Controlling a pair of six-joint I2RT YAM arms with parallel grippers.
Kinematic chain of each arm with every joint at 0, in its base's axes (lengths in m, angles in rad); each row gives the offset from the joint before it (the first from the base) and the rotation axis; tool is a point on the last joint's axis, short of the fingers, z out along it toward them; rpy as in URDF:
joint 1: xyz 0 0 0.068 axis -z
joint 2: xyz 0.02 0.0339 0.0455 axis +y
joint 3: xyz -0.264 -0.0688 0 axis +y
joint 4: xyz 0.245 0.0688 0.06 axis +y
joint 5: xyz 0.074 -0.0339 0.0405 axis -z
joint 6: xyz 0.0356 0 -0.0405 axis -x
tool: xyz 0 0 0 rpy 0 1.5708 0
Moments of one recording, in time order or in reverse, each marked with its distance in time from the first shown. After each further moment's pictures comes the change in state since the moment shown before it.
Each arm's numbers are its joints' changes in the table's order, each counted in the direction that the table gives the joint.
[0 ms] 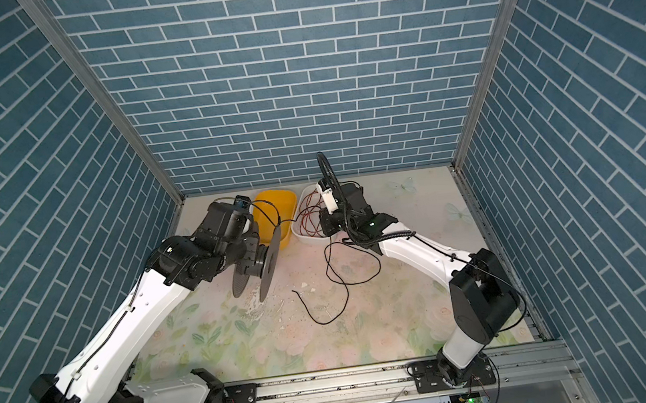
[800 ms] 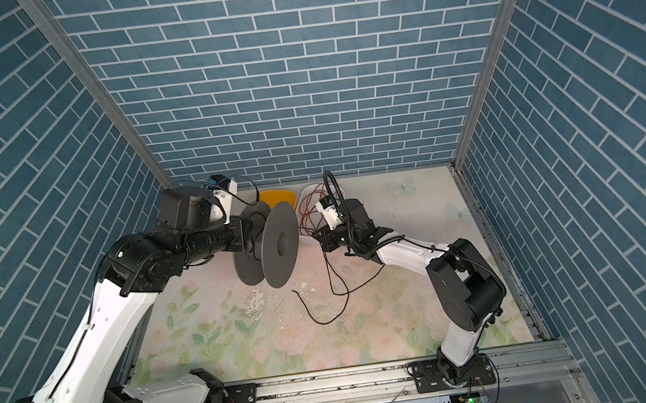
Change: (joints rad) left arm -0.035 0.000 -0.269 0.029 0.254 0.140; right arm -0.003 0.082 0.221 -0.317 -0.356 -0.168
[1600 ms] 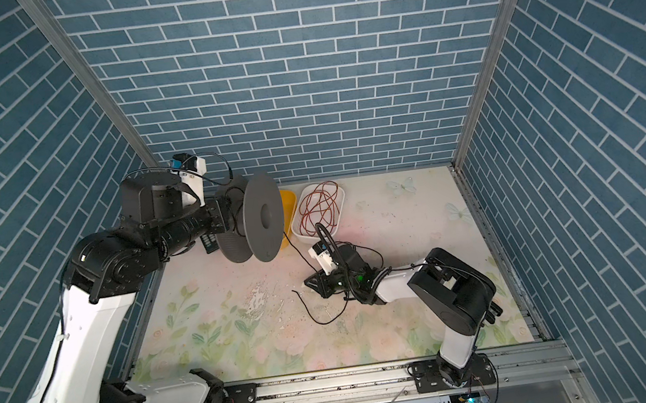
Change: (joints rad) left arm -0.036 0.027 -0.184 0.005 -0.112 0.005; right arm -0.183 0.010 0.365 -0.334 0.012 -0.104
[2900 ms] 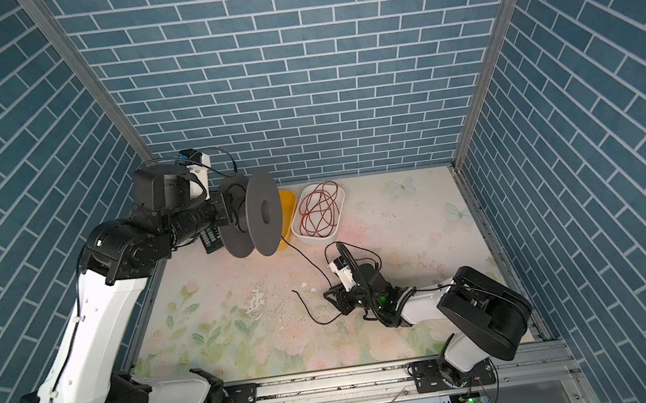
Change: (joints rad) left arm -0.052 0.055 -0.006 -0.011 0.019 -0.008; right arm -0.024 -0.216 0.261 -0.061 0.143 0.005
